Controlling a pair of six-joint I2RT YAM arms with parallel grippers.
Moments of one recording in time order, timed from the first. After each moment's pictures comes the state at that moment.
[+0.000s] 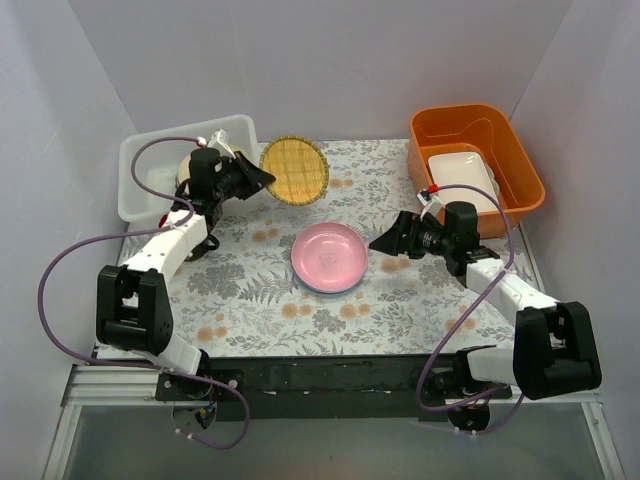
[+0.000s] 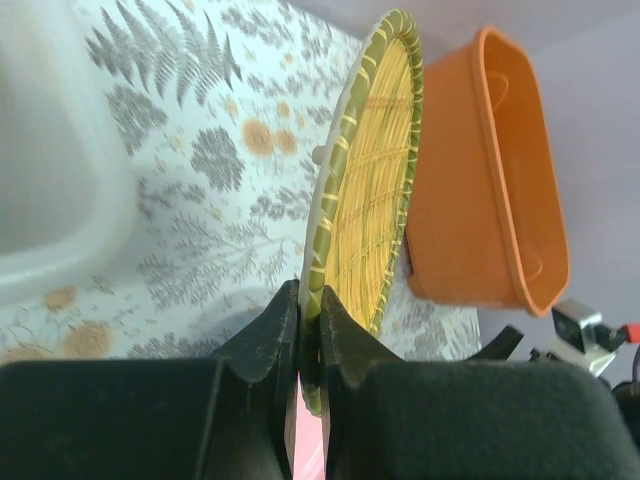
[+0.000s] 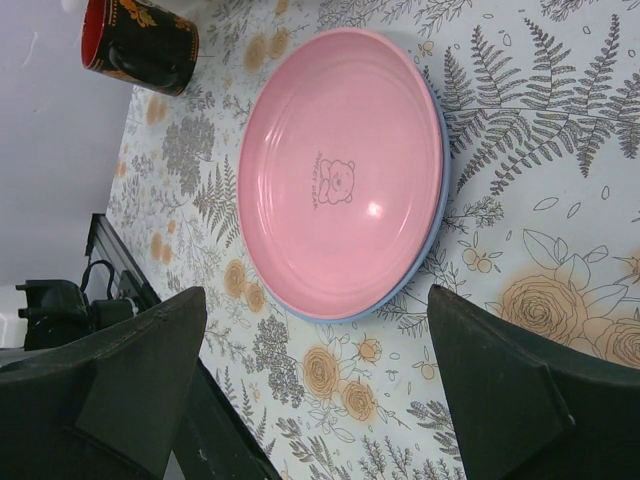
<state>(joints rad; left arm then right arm) -0.20 1.52 1.10 0.07 0.37 -0.74 0.21 1.27 0.62 0.13 -0.72 0.52</state>
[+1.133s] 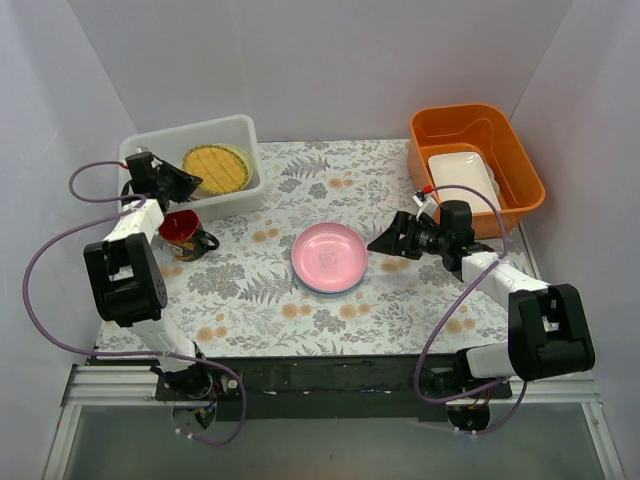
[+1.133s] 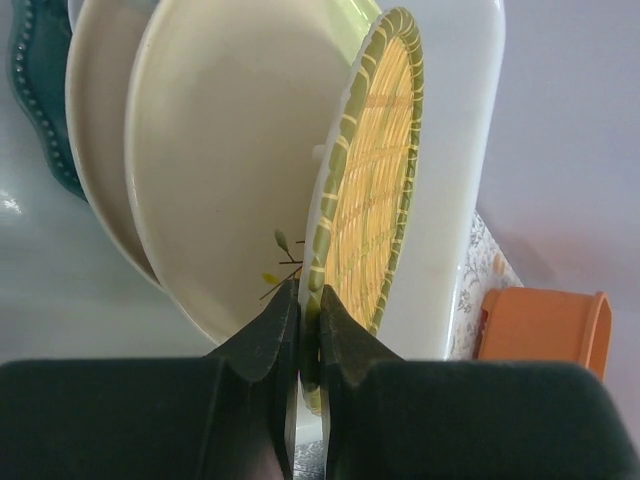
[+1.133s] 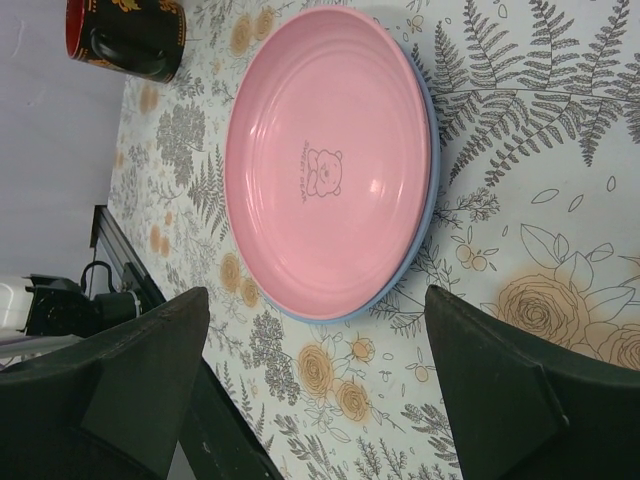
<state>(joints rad) 0.23 1.73 1.19 0.01 0.33 -0.82 0.21 1.36 0.64 0.14 -0.75 0.52</state>
